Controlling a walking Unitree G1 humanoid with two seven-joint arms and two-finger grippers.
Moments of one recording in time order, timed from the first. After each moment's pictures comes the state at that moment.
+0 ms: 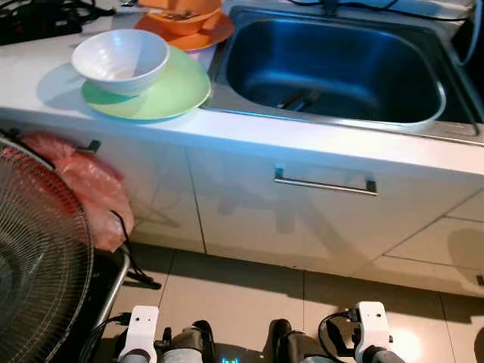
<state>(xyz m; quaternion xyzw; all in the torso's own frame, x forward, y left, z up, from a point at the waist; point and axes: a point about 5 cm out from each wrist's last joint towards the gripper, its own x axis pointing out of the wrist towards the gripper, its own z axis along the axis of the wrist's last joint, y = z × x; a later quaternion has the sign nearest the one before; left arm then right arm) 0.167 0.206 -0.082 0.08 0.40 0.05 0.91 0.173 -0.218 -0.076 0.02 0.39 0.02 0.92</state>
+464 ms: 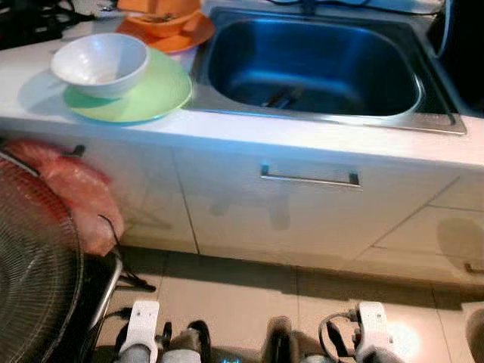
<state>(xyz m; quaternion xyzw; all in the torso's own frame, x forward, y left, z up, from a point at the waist) 0.180 0.206 -0.076 0.08 0.38 0.05 0.92 0.158 -0.219 -0.083 0.03 0.41 0.01 0.91</state>
